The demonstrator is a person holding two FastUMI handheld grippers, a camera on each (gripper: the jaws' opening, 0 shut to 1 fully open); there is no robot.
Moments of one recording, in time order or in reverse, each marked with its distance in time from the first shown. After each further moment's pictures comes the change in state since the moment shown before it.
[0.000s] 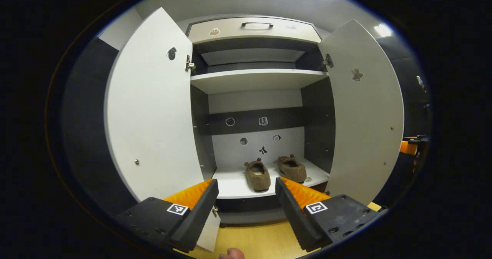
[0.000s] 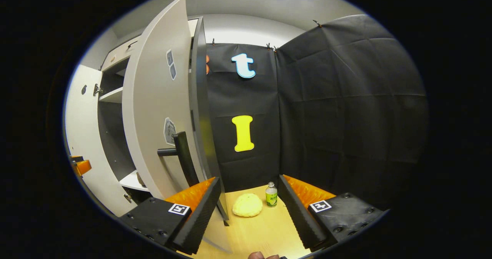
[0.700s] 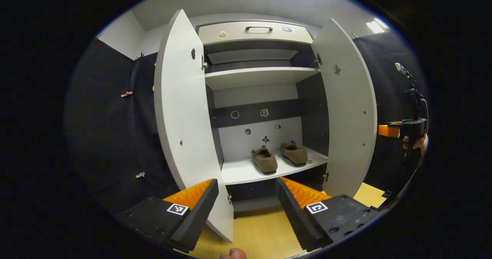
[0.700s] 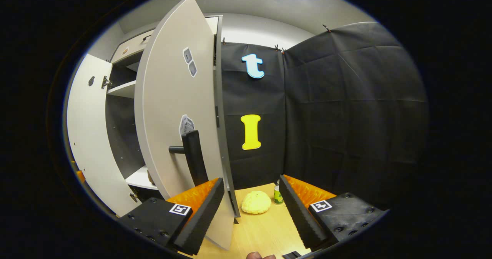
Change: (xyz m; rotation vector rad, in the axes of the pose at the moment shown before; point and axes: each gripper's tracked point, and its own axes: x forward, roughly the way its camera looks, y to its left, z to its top) left arm -0.063 0.049 -0.036 0.048 0.034 -0.062; right arm -0.026 0.075 -0.009 -0.022 0.008 0.013
